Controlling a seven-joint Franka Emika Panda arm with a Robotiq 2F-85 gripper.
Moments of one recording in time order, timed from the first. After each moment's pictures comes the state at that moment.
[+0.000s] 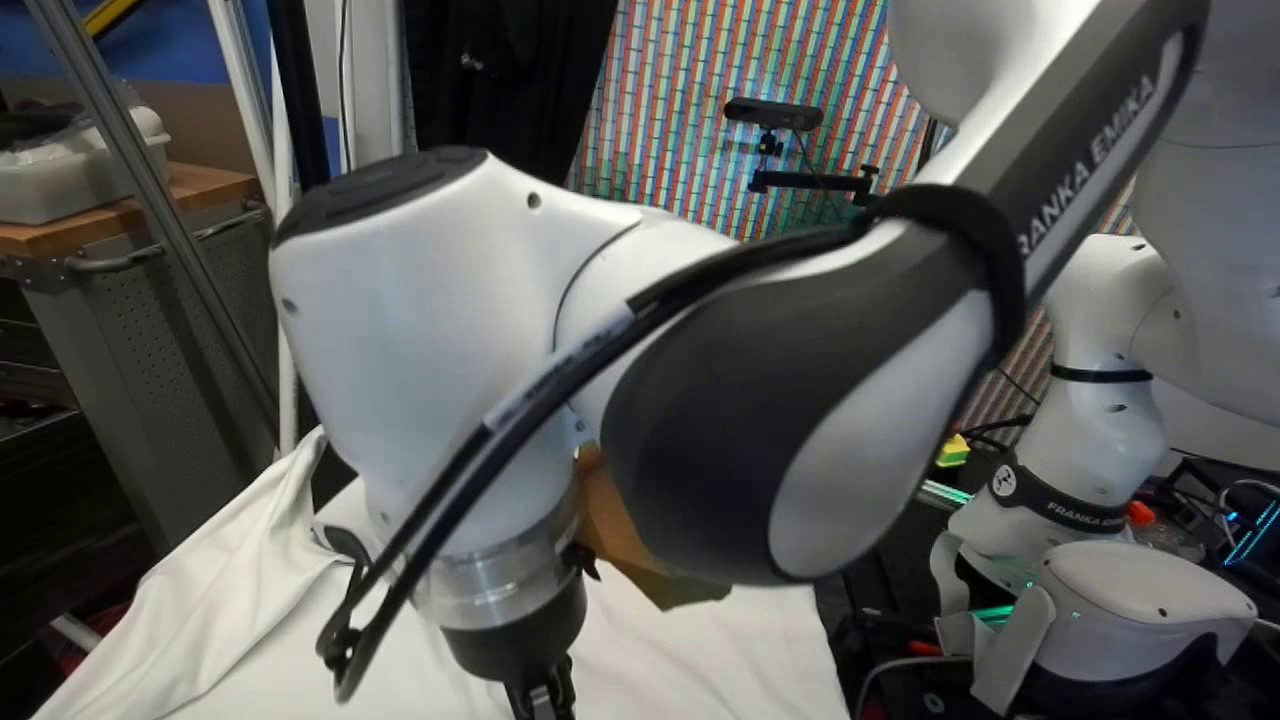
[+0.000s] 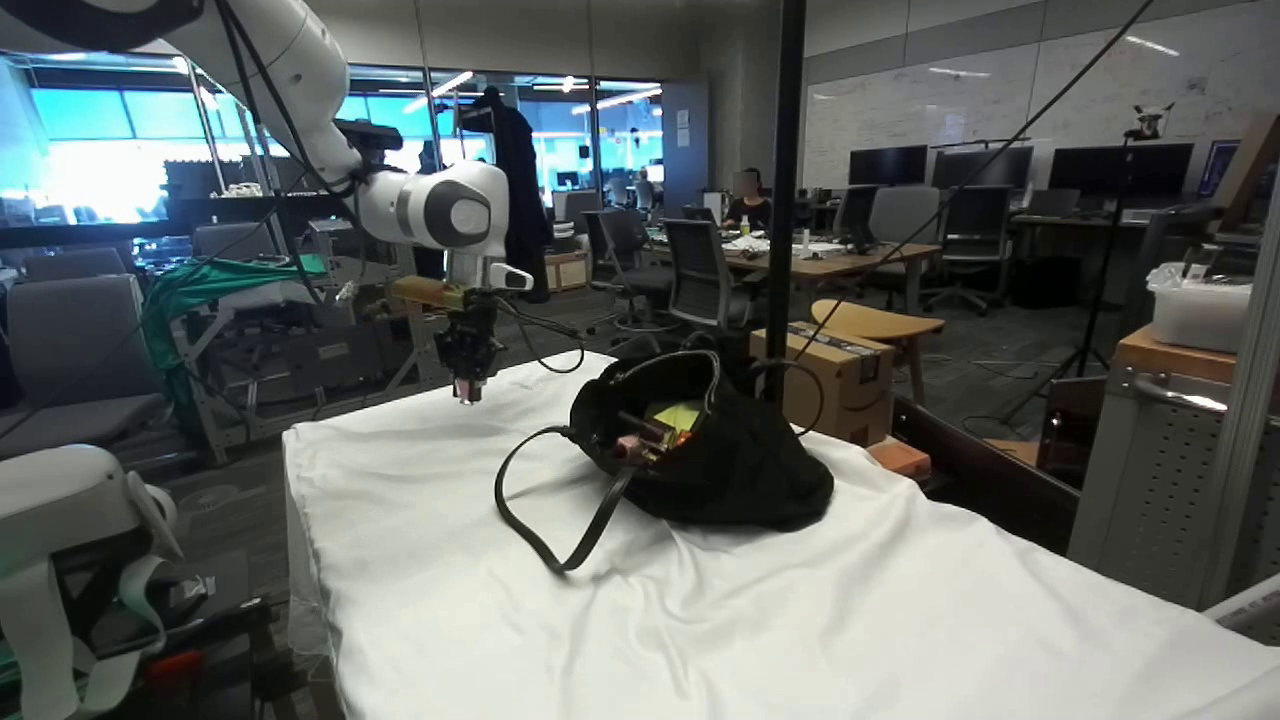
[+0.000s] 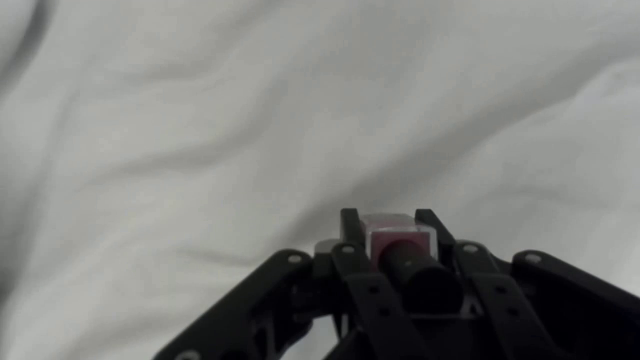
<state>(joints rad) 0.37 0.52 0.20 -1.76 -0.03 2.10 0.06</state>
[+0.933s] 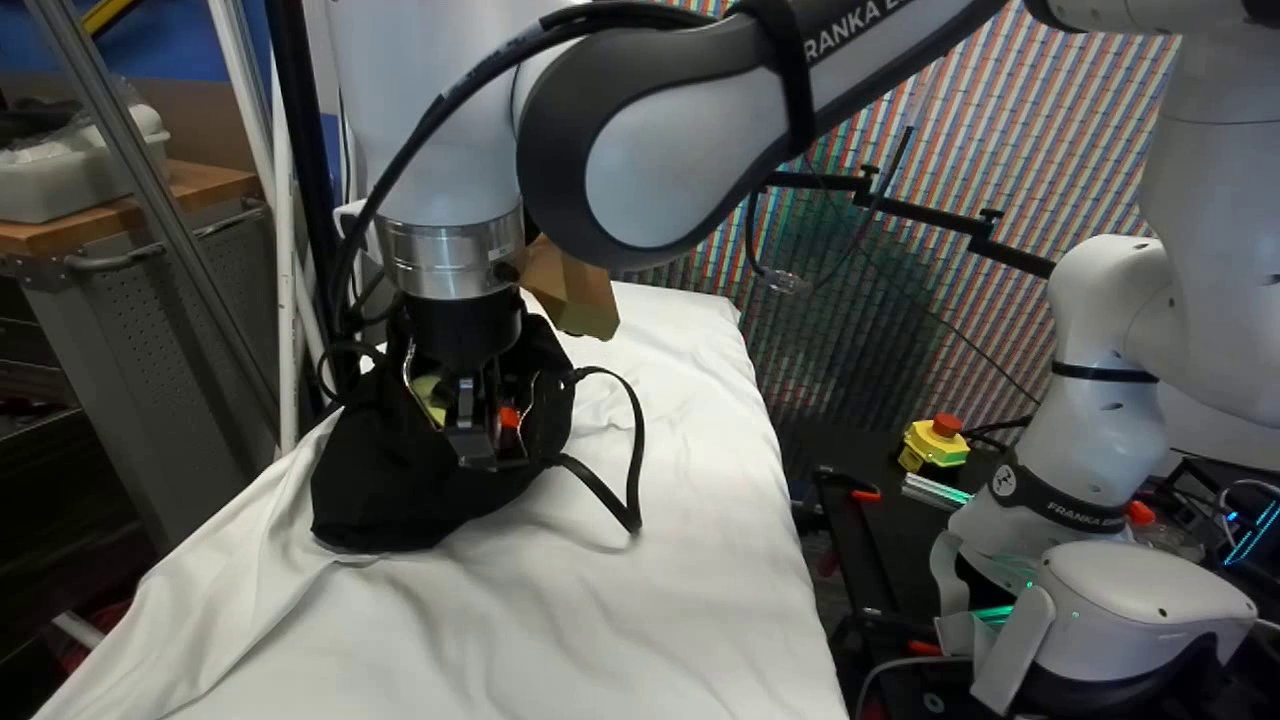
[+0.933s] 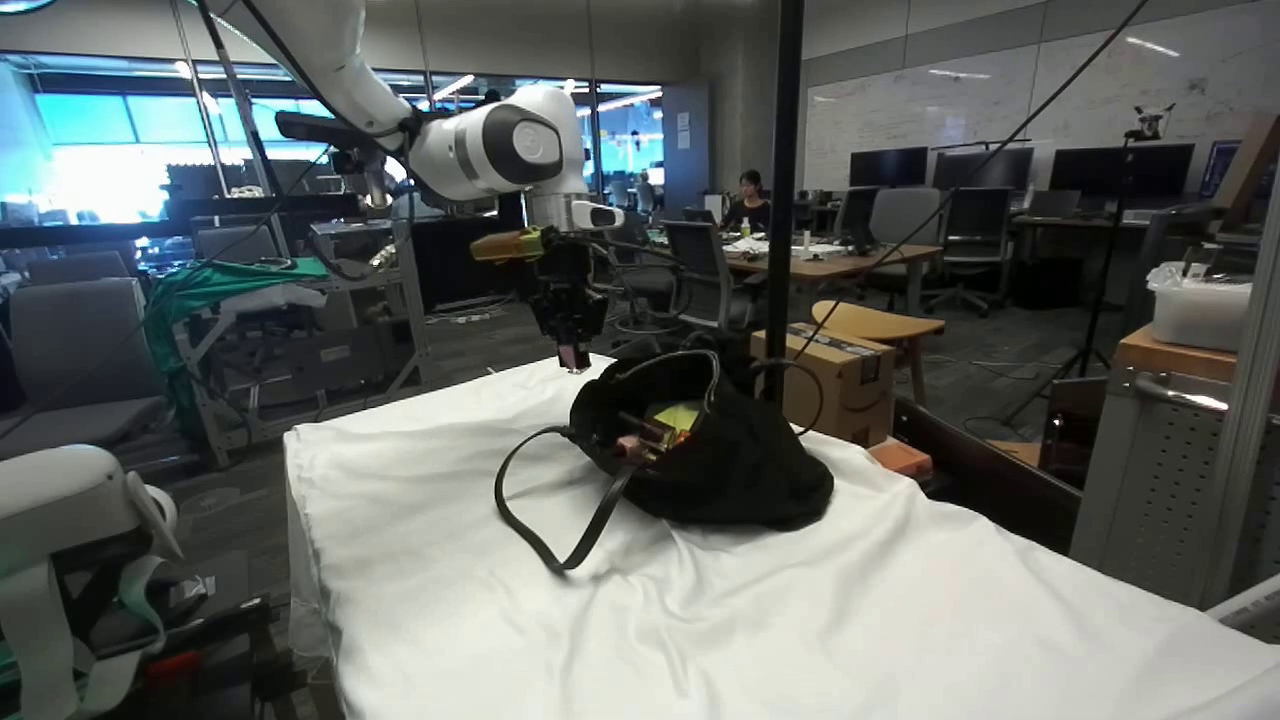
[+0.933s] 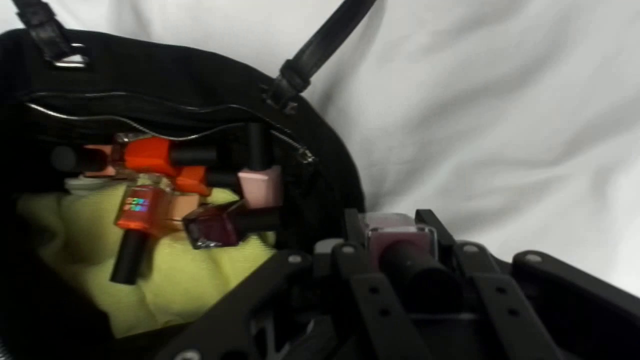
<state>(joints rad) 0.24 0.41 0.06 -1.72 -0.18 2.07 0.10</state>
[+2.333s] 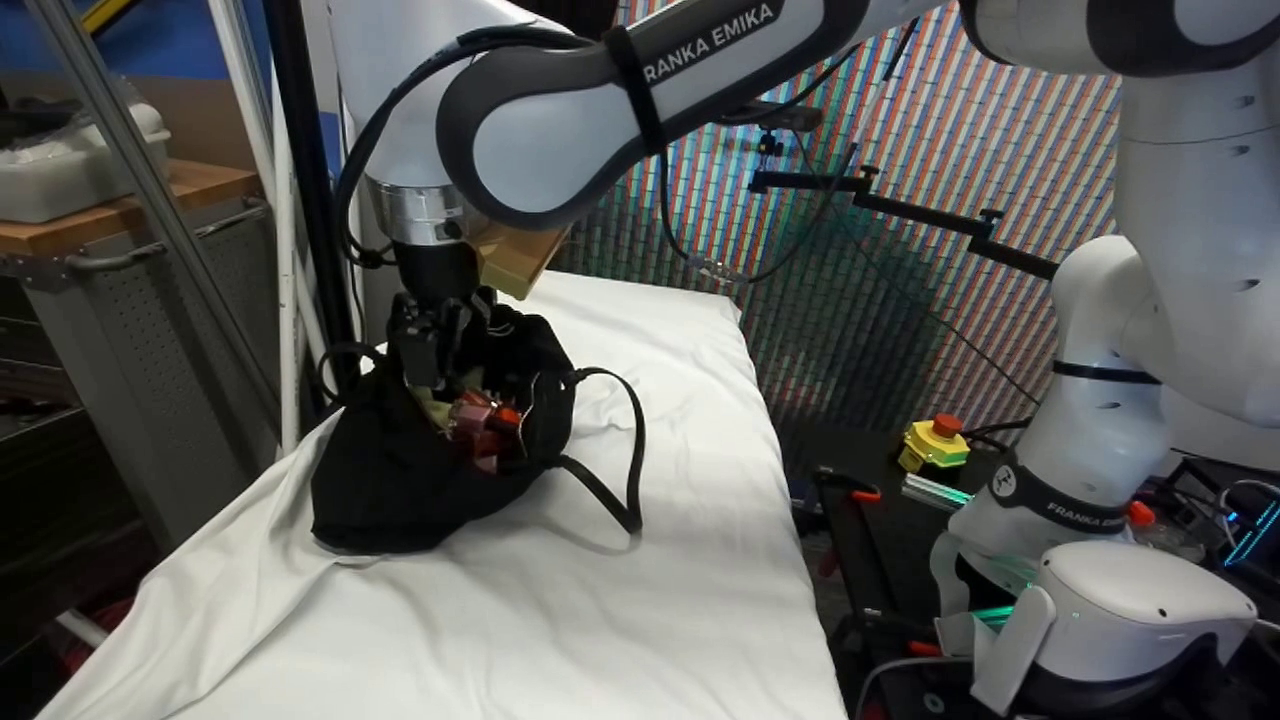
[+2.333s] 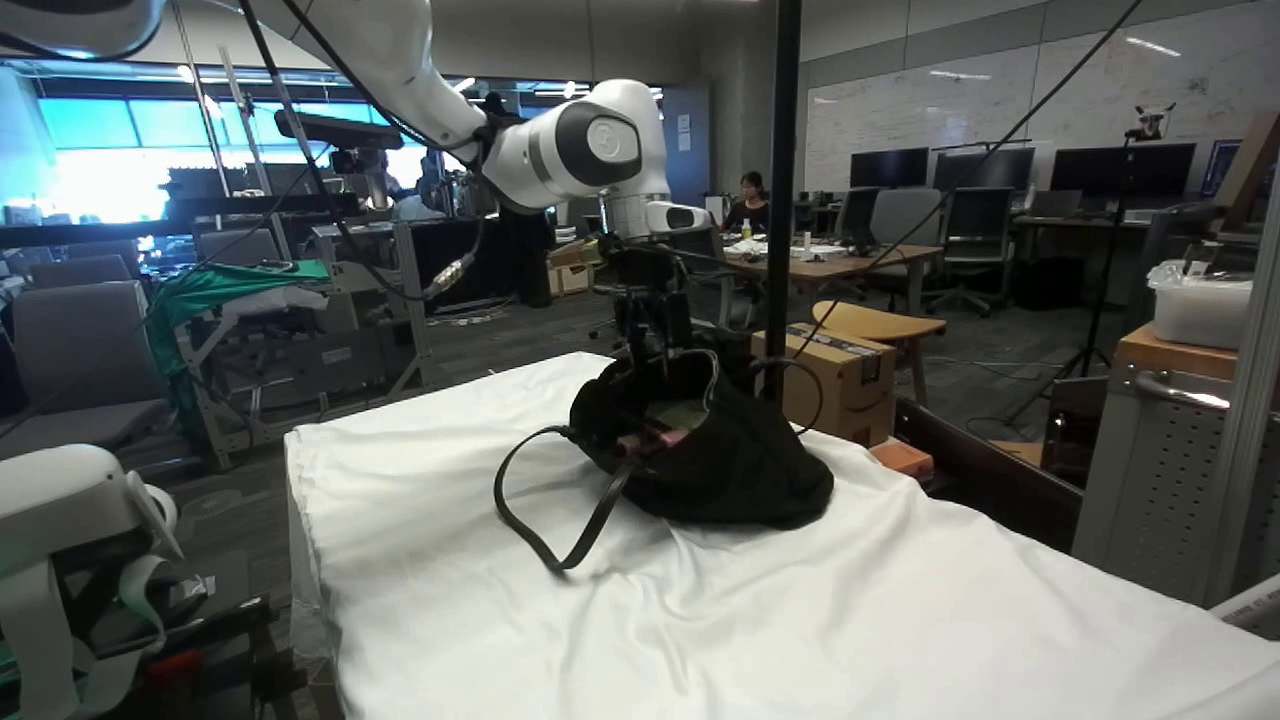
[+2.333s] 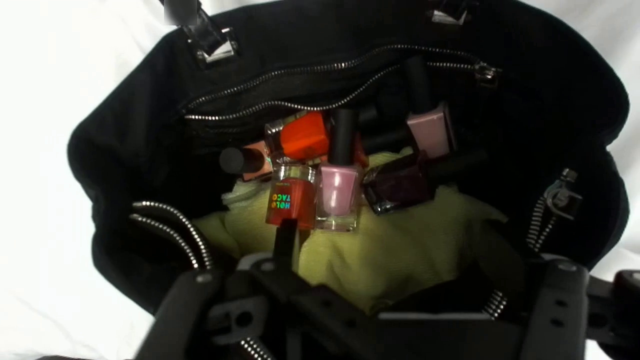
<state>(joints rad) 0.17 0.54 -0.04 -1.55 -0.20 2.04 0.28</state>
